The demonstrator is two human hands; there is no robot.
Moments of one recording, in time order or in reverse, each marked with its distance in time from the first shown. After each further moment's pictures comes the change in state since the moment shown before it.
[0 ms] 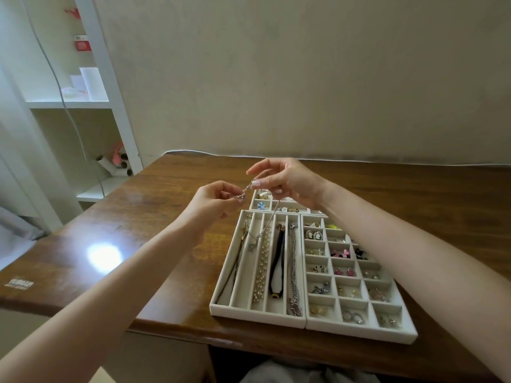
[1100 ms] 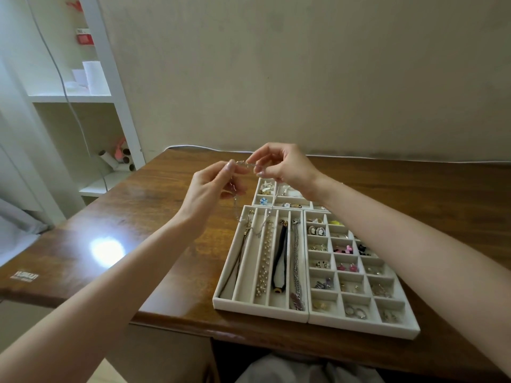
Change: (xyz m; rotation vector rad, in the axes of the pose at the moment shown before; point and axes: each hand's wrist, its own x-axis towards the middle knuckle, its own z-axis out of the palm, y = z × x) left_hand -0.002 0.004 -0.004 -0.113 0.052 0.282; right_hand 0.006 -0.005 0.009 -0.203 0.188 -0.187
